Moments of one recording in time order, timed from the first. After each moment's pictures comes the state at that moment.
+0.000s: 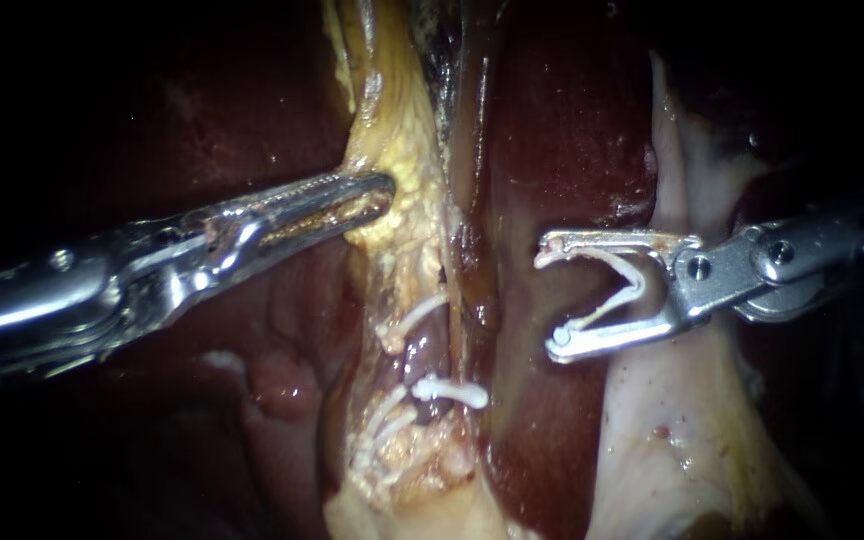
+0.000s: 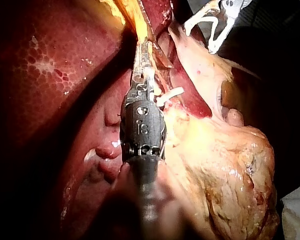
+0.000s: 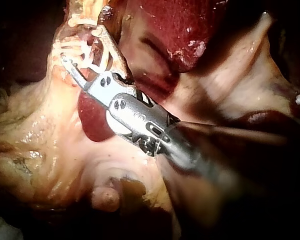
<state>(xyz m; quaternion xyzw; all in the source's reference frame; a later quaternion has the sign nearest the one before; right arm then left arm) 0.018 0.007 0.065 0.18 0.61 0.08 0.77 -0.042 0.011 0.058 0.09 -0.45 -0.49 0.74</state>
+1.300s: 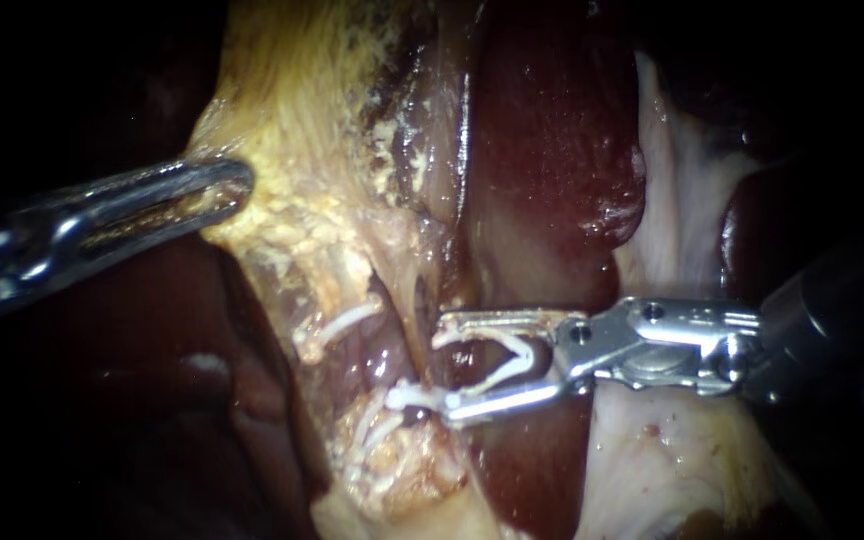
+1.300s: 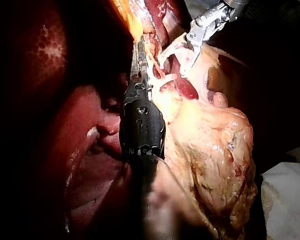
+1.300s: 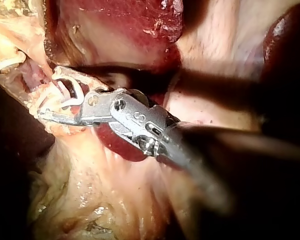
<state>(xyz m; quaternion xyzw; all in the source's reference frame) 0.027 0.001 0.074 0.32 0.56 0.21 0.74 -0.034 0.012 0.044 0.05 -0.47 -0.51 0.72</state>
